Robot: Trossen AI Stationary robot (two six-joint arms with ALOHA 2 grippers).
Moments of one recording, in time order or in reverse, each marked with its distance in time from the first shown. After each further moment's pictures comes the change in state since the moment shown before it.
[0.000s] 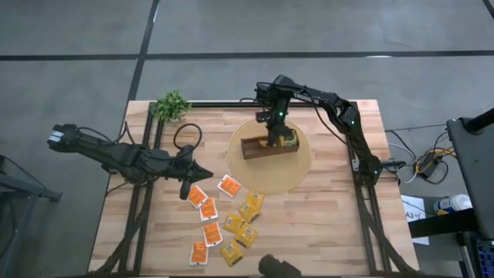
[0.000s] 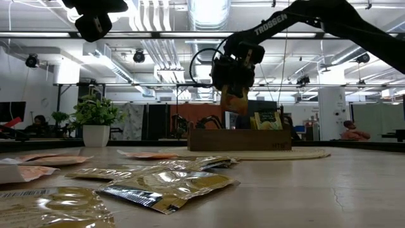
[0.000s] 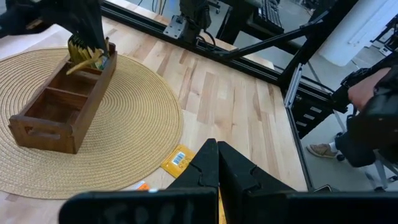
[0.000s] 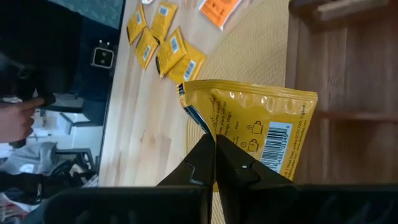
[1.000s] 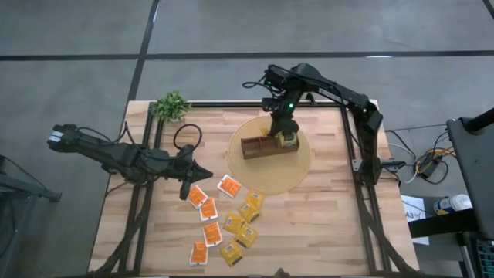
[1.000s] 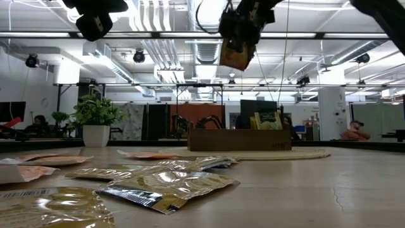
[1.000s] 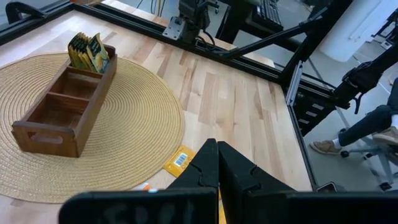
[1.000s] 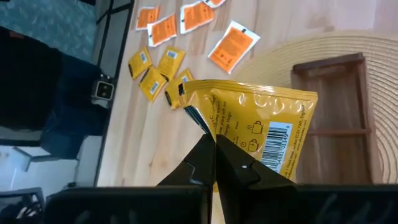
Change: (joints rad) left arm 0.000 0.000 0.000 0.001 0.000 0.030; right arm 0.043 -0.278 0.038 0.074 0.065 0.262
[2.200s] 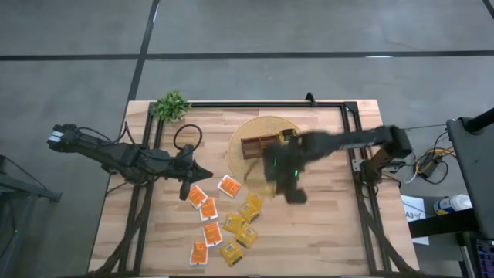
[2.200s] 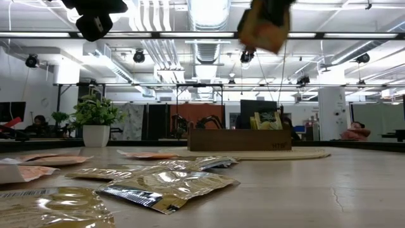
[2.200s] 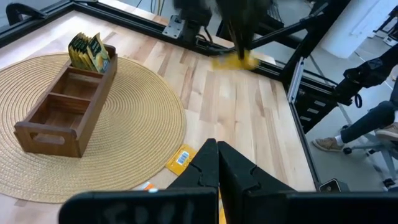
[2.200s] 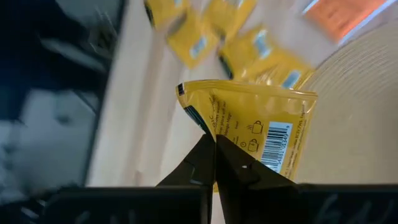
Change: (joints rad) left arm 0.000 0.000 0.000 -0.007 0.001 0.016; right arm 0.617 -0.304 -0.445 0.423 0.373 0.520
